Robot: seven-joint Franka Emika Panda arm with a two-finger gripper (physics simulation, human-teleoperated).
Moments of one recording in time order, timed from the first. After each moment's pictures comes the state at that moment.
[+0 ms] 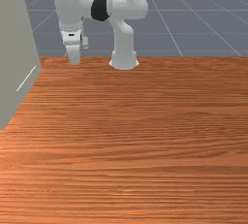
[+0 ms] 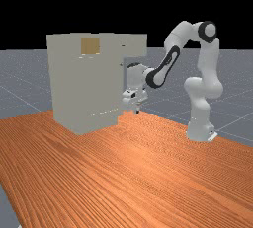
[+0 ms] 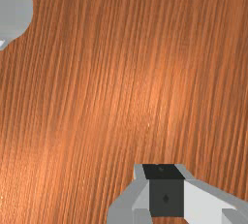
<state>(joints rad) -0.16 -0.15 -0.35 -2.59 -0.14 2.36 -1.34</state>
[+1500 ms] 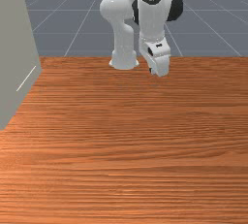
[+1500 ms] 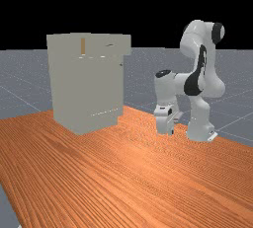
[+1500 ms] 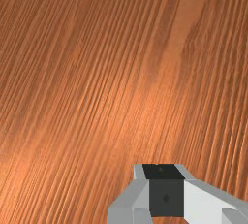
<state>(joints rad) 0.28 -0.01 -0.06 -2.44 0.17 2.30 -1.01</state>
